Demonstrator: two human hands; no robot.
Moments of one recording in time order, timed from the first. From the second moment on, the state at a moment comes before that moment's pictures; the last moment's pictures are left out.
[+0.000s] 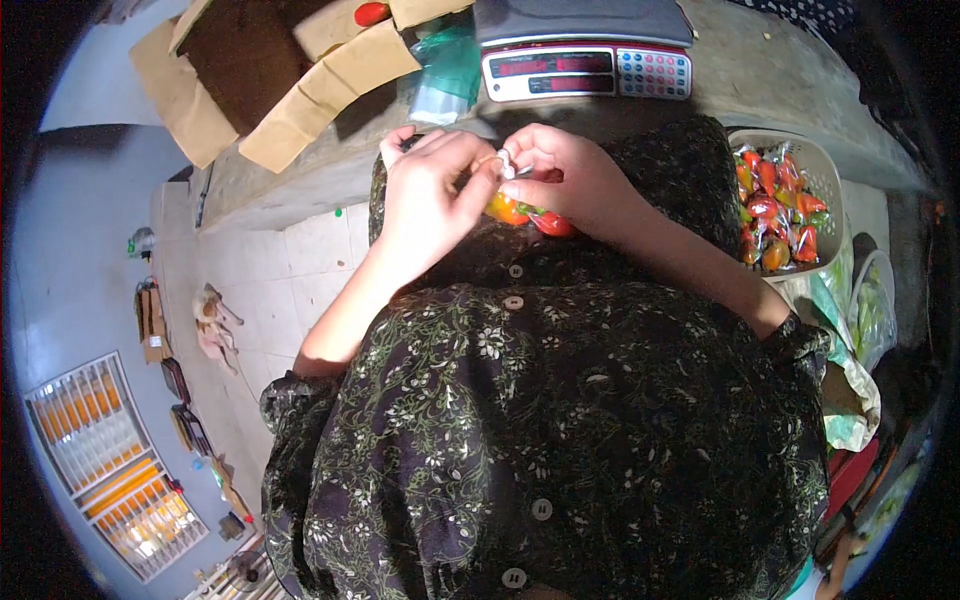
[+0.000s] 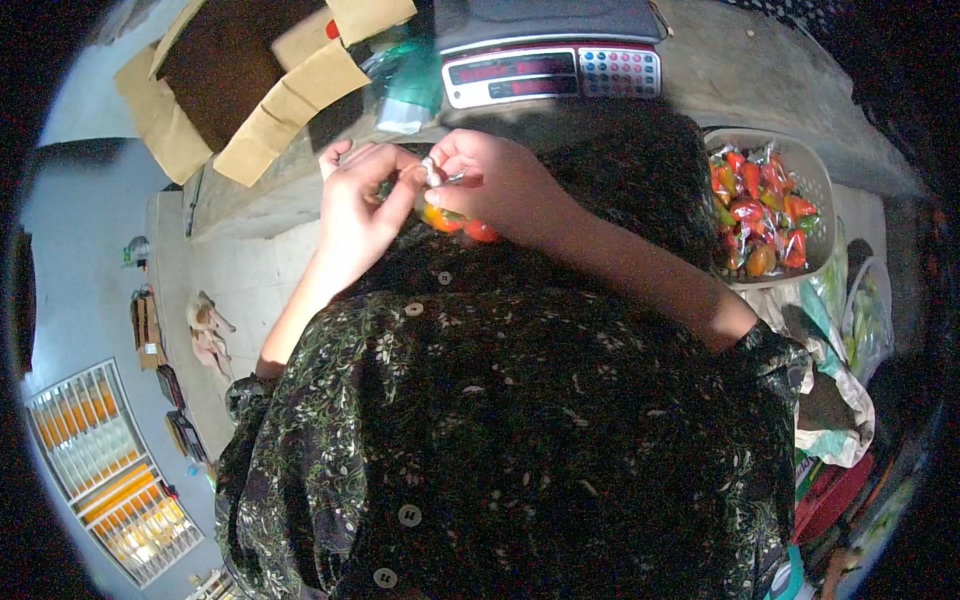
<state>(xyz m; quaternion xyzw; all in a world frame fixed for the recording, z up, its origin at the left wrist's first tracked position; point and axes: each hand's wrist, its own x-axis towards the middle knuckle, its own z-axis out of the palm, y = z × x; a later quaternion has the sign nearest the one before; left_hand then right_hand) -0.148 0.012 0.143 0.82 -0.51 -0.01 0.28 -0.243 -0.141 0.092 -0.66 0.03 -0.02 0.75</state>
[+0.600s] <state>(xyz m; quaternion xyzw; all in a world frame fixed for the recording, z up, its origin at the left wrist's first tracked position) -0.142 0.003 0.120 0.64 -0.29 -0.33 0.63 -0.231 -0.150 0.083 -0.73 -0.02 0.01 0.68</state>
